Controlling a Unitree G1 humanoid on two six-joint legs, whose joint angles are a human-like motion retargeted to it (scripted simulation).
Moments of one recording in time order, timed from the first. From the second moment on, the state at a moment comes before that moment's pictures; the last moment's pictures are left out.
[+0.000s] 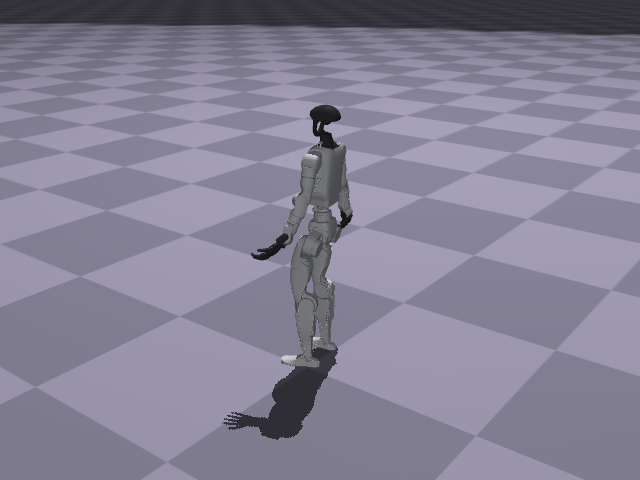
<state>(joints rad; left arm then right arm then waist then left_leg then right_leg) -0.04 0.28 0.69 1.34 -0.94 -0.15 -0.44 0.07 -0.26 -0.76 1.53 1.20 -0.24 0.40 -0.02 -0.02 -0.07 -0.11 0.03 0.19 0.11 -0.16 -0.07 -0.11 0.01 -0.12 0.15 -0.28 -0.03</state>
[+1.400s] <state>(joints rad) -1.11 0.30 0.23 0.46 -1.10 -0.09 -0.75 0.45 0.02 -0.06 0.27 0.60 -0.37 0.57 -0.06 0.00 0.00 -0.37 0.36 0.41 0.22 0.05 -0.11 -0.47 -0.10 -0.06 0.61 -0.32 -0.11</state>
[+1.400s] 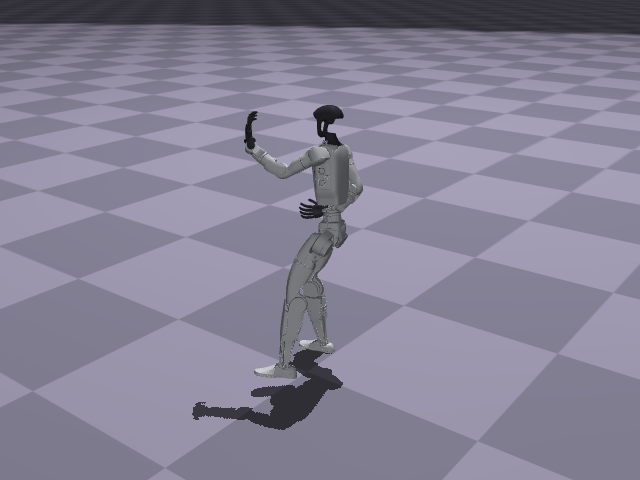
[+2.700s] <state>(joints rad) -1.24 0.45 -0.31 0.15 -0.23 -0.38 -0.19 -1.27 -0.51 -0.06 1.41 -0.42 -0.45 -0.41 0.48 -0.07 -0.10 -0.83 0.13 0.09 0.63 -0.03 -0.12 0.21 -0.09 -0.32 0.16 -0.13 0.26</state>
